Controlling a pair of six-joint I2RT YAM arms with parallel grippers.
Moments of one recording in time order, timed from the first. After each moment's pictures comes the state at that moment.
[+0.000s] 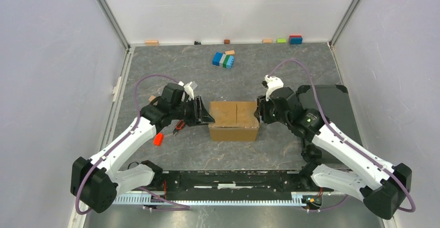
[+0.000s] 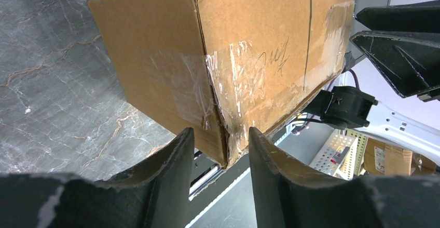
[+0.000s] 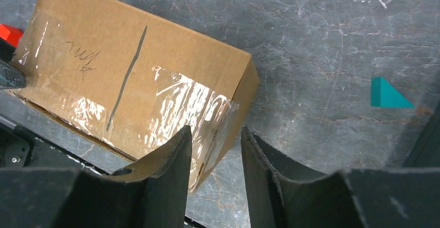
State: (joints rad) left arm -0.51 1.09 0.82 -0.49 0.46 -0.69; right arm 0.74 1.01 0.90 -0.55 0.14 0.35
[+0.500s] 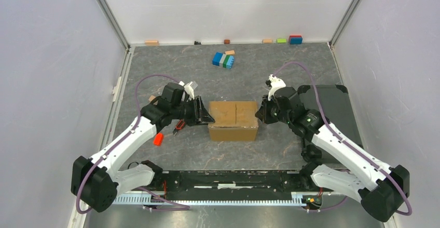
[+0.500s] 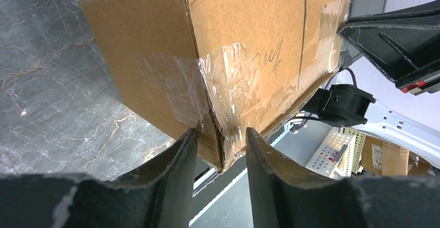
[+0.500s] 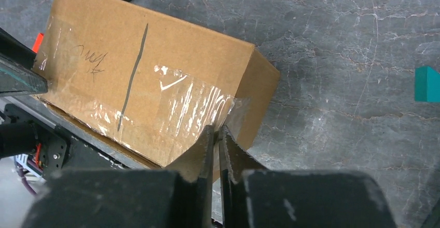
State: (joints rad) left arm -0.51 1.10 0.82 -0.48 0.47 -0.69; right arm 0.66 1.00 0.83 -0.48 -0.02 0.44
